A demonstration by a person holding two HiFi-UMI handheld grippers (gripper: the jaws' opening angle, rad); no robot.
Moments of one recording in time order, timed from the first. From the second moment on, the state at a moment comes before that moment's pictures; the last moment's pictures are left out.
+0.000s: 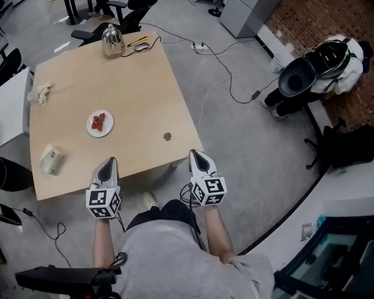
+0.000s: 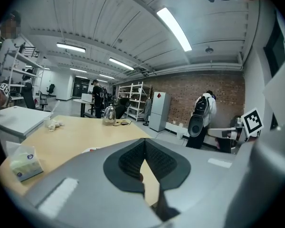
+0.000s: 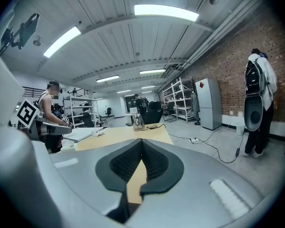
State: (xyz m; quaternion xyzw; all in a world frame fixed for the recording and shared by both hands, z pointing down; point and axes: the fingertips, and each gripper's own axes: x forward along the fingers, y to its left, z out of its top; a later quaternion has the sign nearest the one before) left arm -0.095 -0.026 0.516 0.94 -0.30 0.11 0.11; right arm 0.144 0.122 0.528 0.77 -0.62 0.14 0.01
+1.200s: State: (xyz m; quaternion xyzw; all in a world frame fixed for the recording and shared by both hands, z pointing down) left arm -0.052 -0.063 0.583 0.91 -0.33 0.19 0.18; right arm 0.189 0.021 0.639 0.70 -0.66 0.25 0.09
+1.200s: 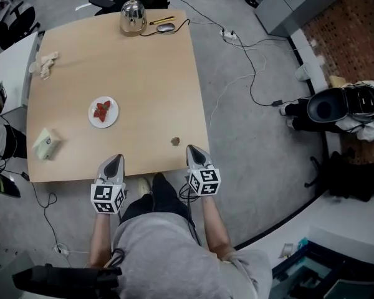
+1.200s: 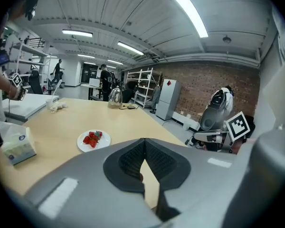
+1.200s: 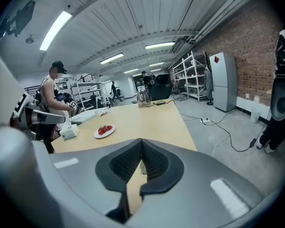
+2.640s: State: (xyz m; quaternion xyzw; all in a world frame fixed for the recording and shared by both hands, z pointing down) left arm -0.047 -0.087 0.632 0.86 -0.38 0.24 0.24; right arm 0.180 -0.026 0.774 0.59 -0.70 0.32 0.24
